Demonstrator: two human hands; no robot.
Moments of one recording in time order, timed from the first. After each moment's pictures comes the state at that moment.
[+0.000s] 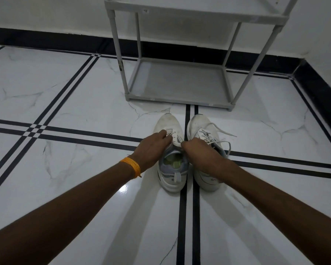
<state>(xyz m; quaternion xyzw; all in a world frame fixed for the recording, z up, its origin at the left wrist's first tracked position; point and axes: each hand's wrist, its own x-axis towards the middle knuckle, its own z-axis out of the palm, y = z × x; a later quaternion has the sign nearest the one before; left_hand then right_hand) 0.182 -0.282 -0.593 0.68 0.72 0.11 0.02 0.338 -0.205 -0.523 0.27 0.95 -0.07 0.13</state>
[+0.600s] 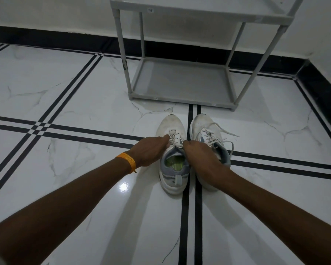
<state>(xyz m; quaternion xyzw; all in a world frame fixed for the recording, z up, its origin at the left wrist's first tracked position) 0.159 -0.292 -0.599 0.72 0.68 0.11 0.07 0.337 -0.217 -0.544 0.30 0.95 -0.05 0.07</state>
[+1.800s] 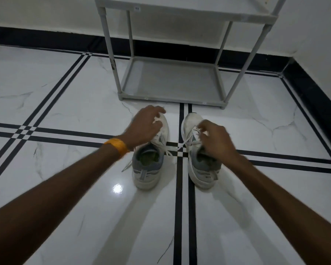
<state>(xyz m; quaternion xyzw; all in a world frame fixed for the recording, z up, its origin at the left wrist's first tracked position) 0.161 -0.266 -0.529 0.58 0.75 0.30 0.14 0.371 -0.173 -0.522 0.46 0.85 -0.21 -0.14</state>
